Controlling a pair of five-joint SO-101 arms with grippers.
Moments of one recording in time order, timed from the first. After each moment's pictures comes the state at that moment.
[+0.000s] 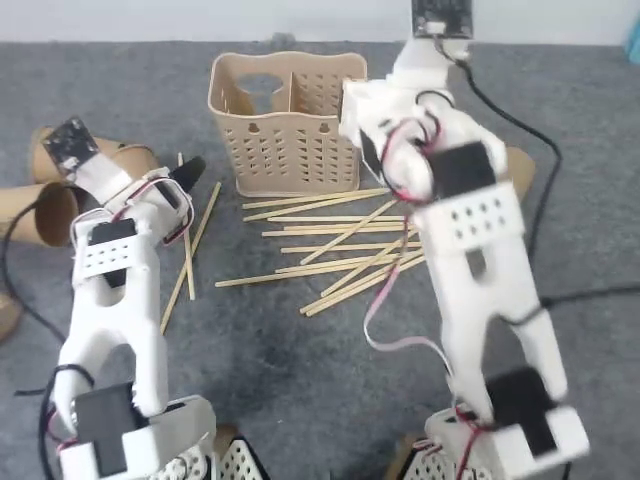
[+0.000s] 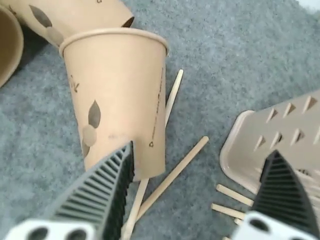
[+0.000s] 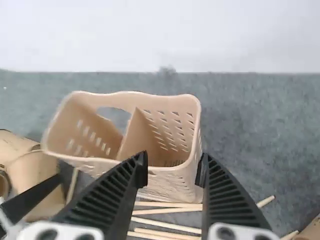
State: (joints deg) left arm -20.6 -12.0 42.9 31.1 28.2; right arm -24.3 -4.7 -15.3 61.5 -16.7
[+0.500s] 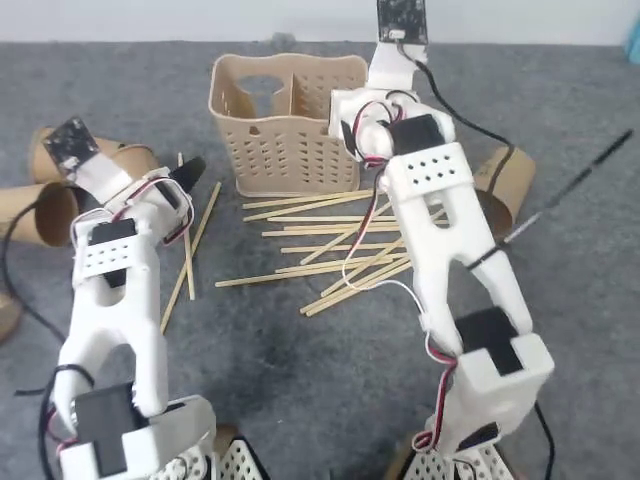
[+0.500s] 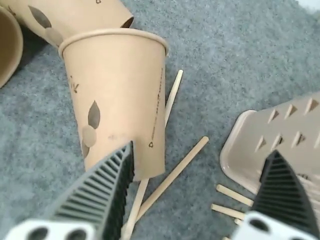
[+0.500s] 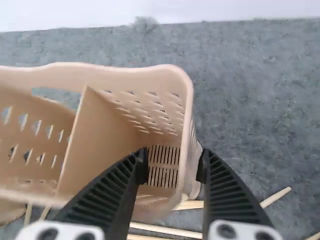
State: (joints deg) left arm -20.6 -11.8 42.9 31.1 28.1; right arm -23.6 14.2 -16.5 52.8 -16.9
